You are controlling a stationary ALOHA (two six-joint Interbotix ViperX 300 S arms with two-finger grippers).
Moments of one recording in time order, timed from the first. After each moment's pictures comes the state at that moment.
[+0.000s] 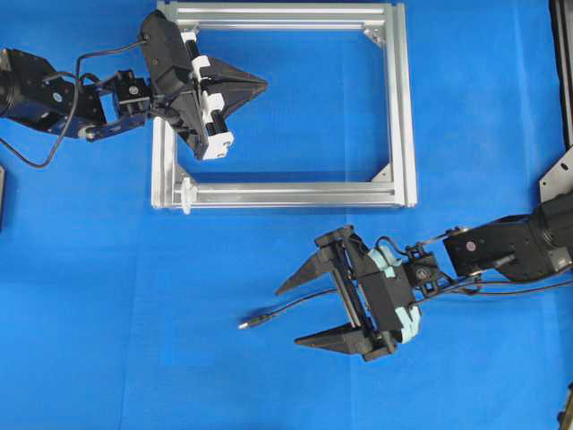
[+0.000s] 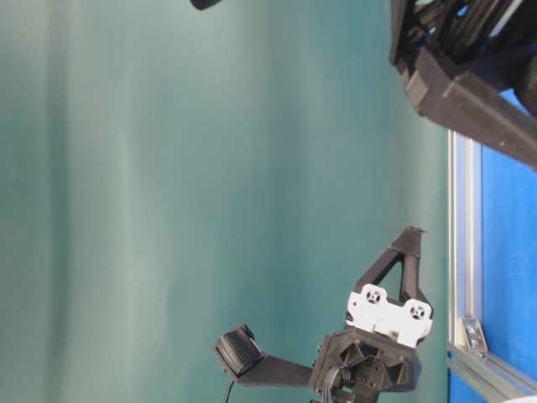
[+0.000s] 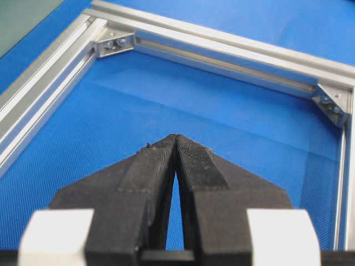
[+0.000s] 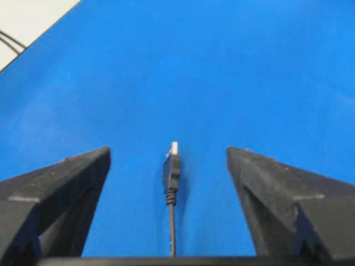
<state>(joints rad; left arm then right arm) 0.27 0.14 0.84 -0.09 -0.76 -0.01 0.28 0.17 0.81 -0.10 -0.69 0.08</state>
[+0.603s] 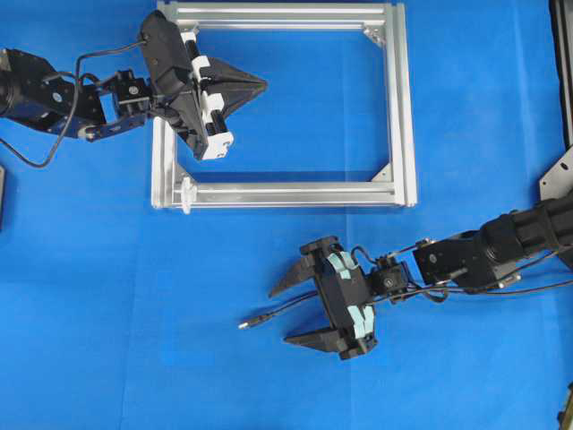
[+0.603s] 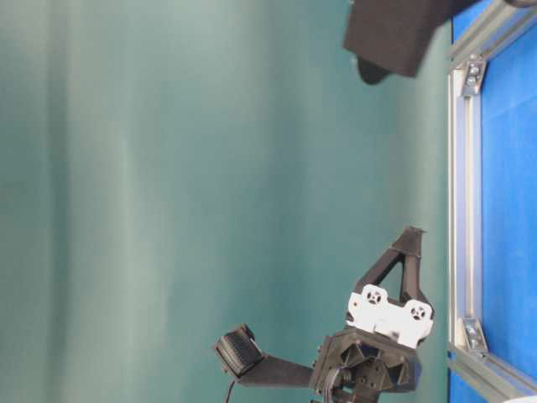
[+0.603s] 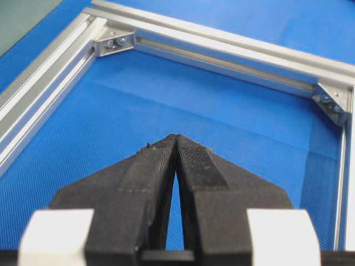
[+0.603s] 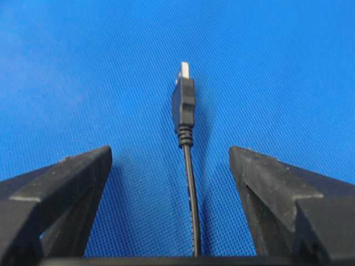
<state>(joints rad) 0.27 0.14 0.84 -0.09 -0.76 -0.01 0.28 0.39 0.73 -0.07 -0.72 0.17</state>
